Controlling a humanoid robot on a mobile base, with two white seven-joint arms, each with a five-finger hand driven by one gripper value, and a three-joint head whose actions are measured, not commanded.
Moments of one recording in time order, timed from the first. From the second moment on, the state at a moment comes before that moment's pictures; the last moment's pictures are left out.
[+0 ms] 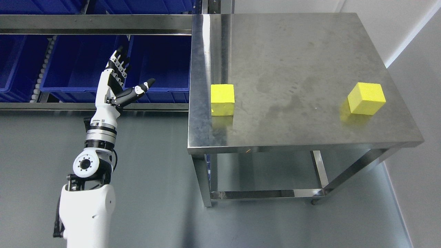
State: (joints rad) left arm -0.30 0.00 0.10 -1.55 0.09 0.01 -0.14; right arm 0.00 0.00 -0.09 0.00 0.04 -0.10 0.02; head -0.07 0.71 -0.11
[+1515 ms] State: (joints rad) left arm -0.63 0.11 -0.16 -1.32 -0.07 -0.09 -0.74; right arm 0.00 0.00 -0.09 0.00 0.00 -0.10 0.02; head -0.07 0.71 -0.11
